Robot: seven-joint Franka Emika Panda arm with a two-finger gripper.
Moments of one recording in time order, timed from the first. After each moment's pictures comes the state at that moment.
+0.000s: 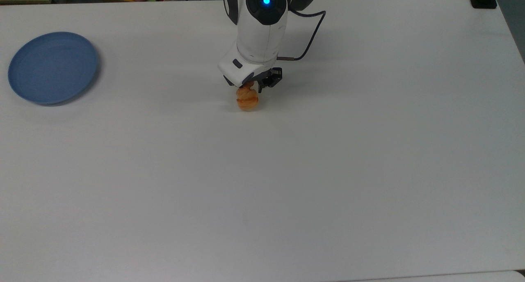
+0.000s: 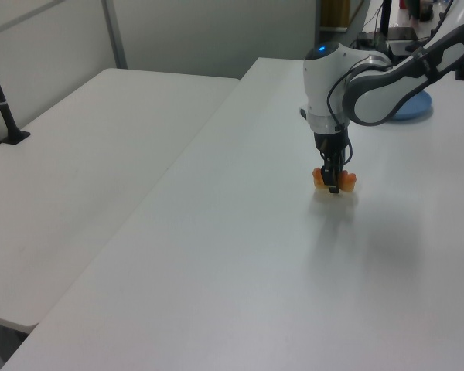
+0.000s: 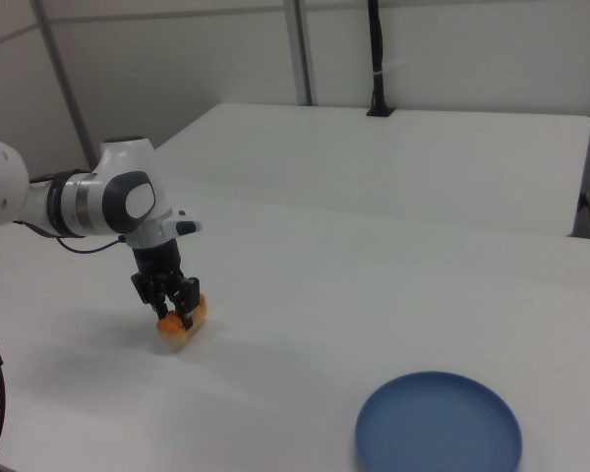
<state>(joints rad) 0.14 0.32 0.08 -1.90 -0.13 2.08 0.22</state>
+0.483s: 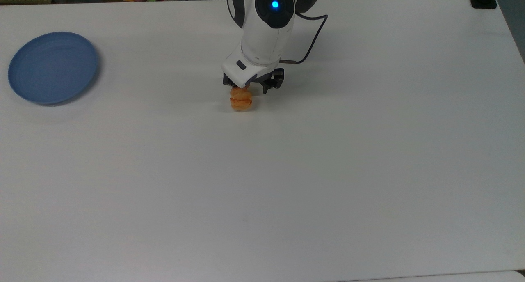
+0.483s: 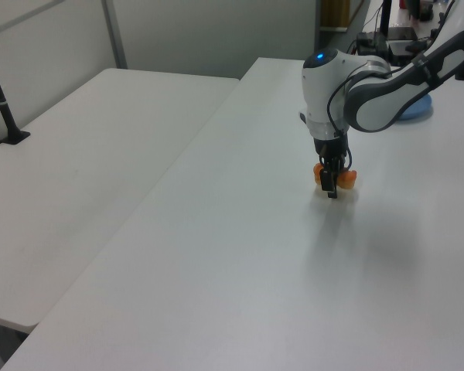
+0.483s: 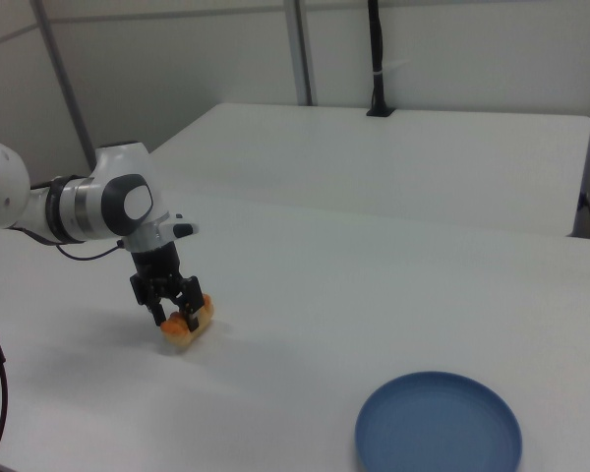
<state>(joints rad) 0.15 0.34 0.09 -1.90 -0.19 2.08 0.27</state>
